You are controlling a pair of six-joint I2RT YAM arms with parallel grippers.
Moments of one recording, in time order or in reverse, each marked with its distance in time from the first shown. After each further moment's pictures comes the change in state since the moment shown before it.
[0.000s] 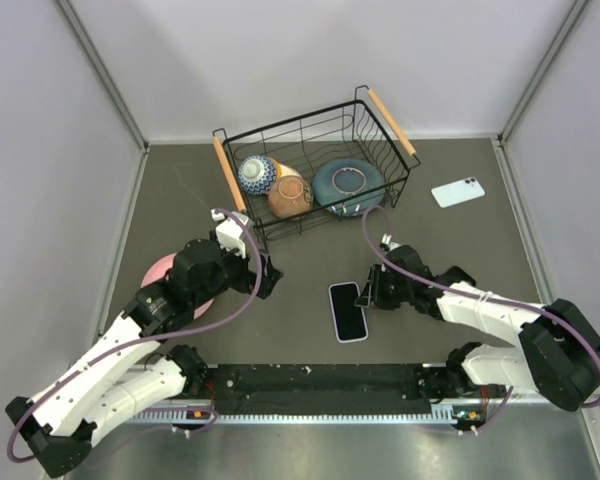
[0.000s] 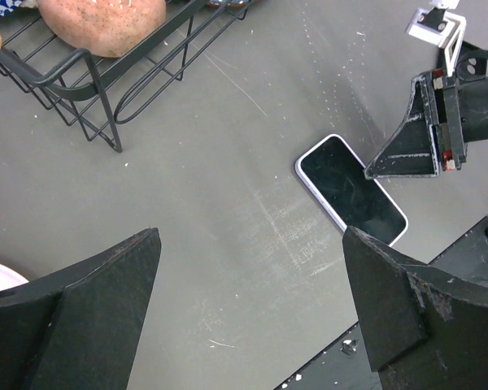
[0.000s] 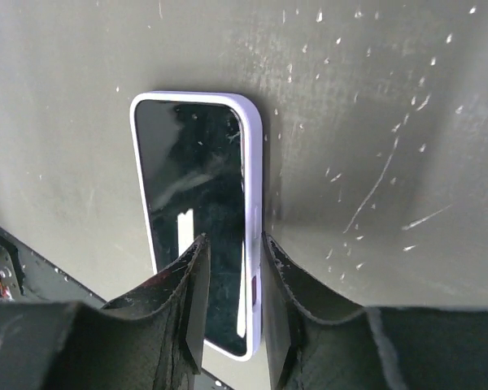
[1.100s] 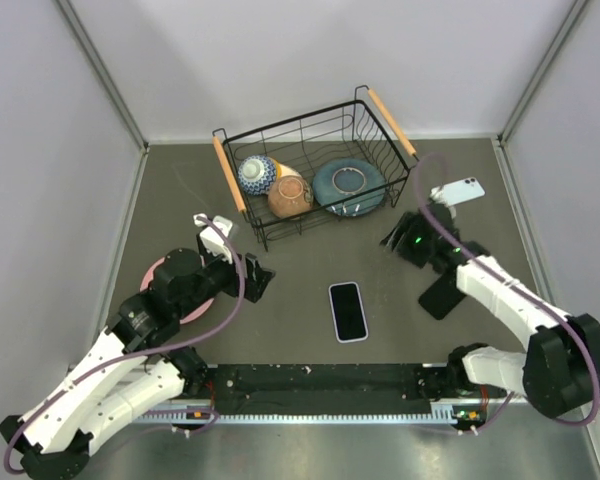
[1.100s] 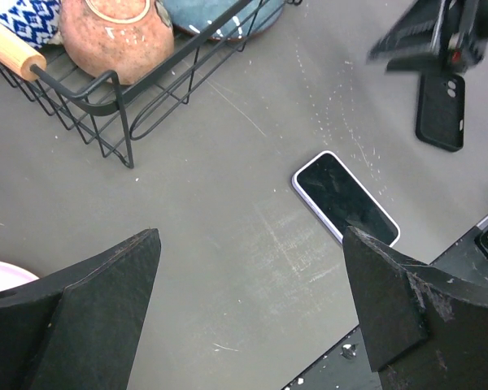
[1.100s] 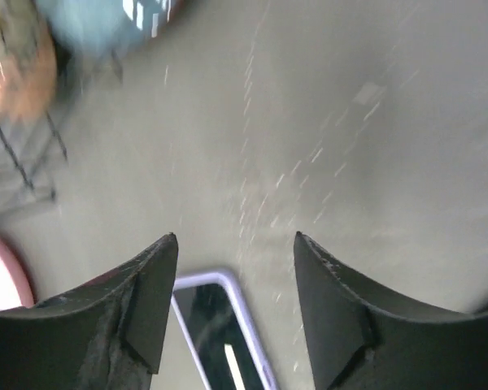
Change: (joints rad) left arm 0.000 -0.103 0.000 -0.025 -0.009 0.018; right arm -0.212 -0.006 0.243 -0.191 0.187 0.080
